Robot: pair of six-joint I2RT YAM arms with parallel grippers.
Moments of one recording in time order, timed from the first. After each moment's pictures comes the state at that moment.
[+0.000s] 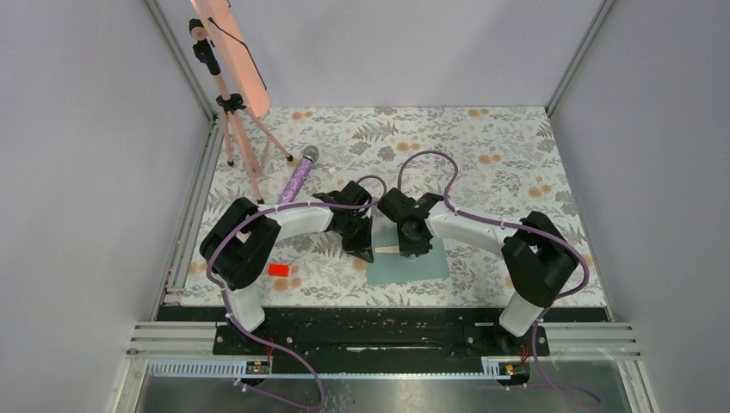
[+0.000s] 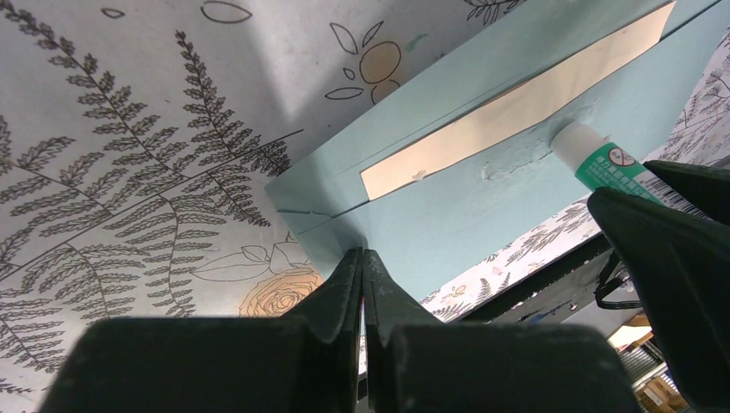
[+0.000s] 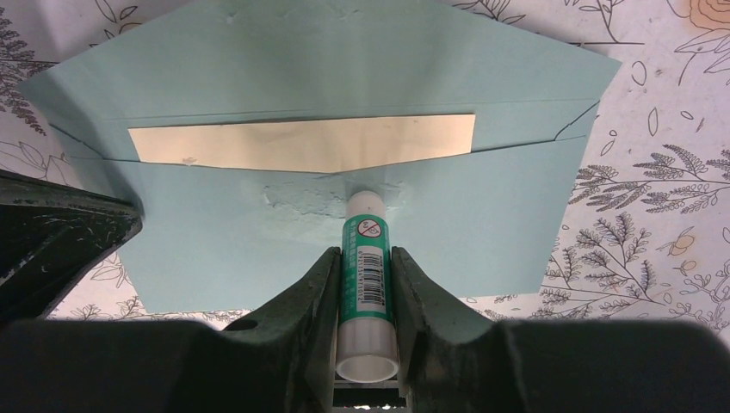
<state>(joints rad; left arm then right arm) -0.70 1.81 1.05 -0.45 0.36 -0.63 0.83 1.69 1.11 -0.80 0.23 0.72</state>
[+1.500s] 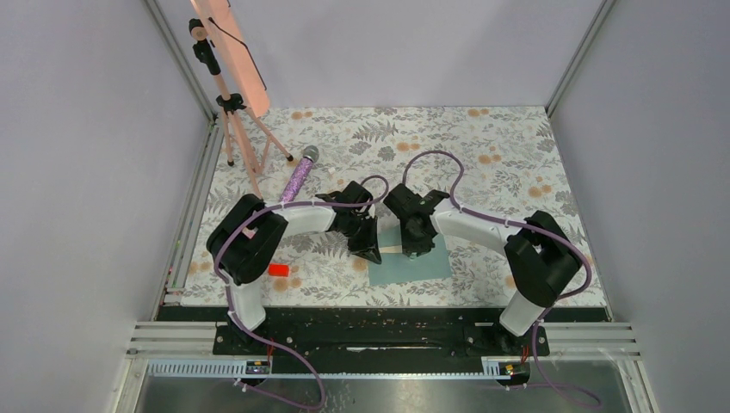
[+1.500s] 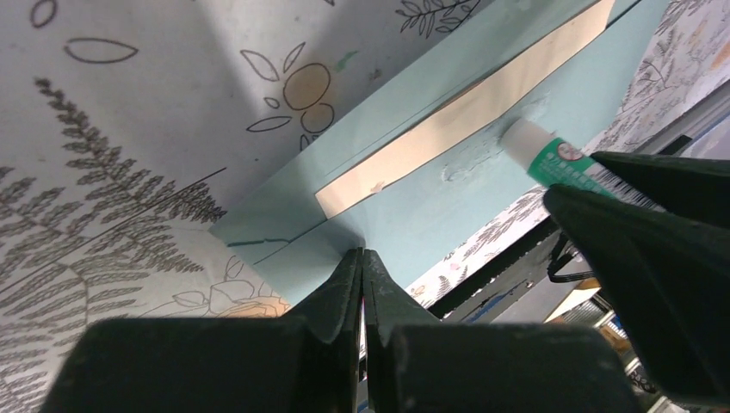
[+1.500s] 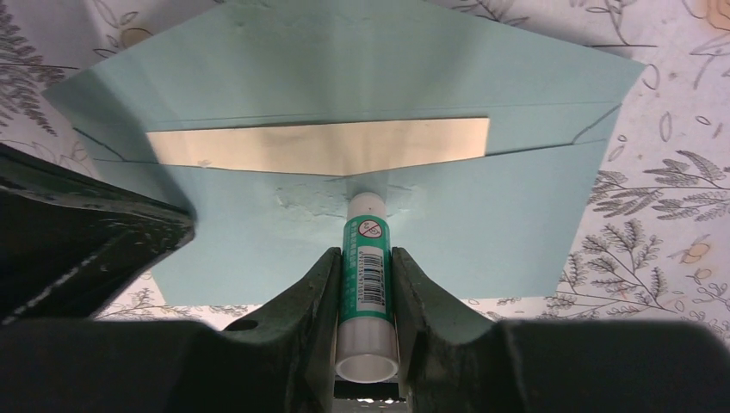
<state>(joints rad) -0.69 1.86 1.05 -0.36 0.49 -0.66 0.78 1.67 1.09 -0.78 0.17 0.70</state>
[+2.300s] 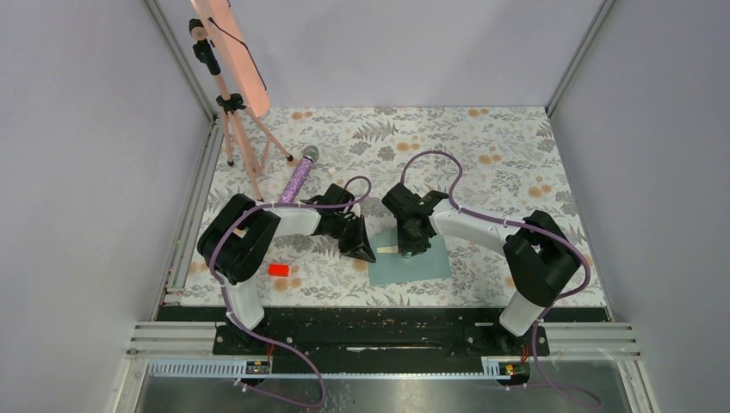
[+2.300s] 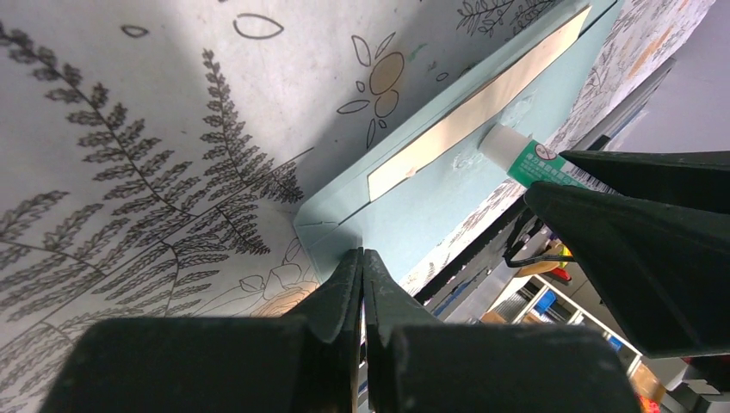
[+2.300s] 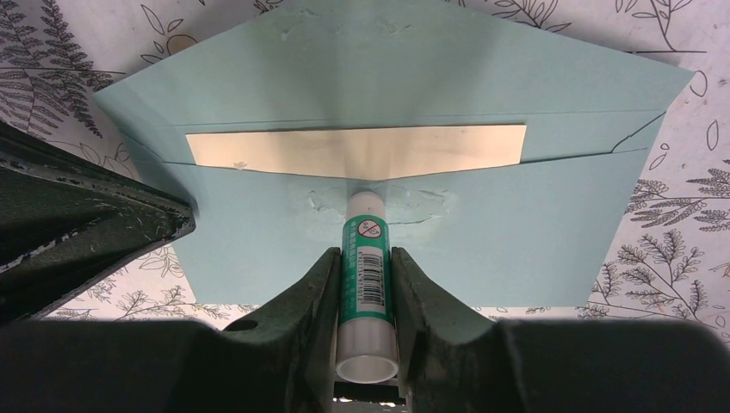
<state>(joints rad) -0.59 1.83 0.90 -0.19 0.63 -0.72 0.78 1.69 1.10 -0.74 0.13 0.73</state>
